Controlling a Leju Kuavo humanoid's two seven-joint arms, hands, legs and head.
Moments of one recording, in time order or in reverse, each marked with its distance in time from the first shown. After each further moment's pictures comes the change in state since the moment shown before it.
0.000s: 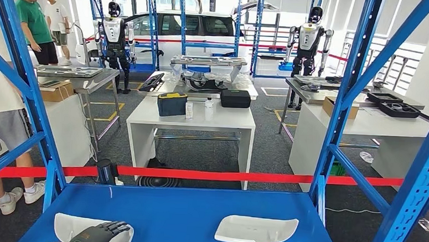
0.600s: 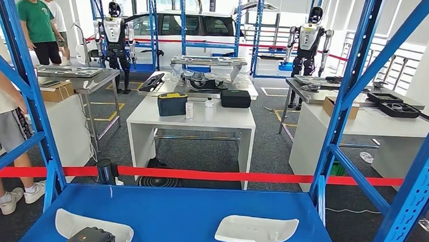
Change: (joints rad) left arm -0.001 0.001 -0.013 0.043 -0.051 0.053 0.044; right arm 0.000 0.000 -0.001 0.000 0.000 0.000 -0.003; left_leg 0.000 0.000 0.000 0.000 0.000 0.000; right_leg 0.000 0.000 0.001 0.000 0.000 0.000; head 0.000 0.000
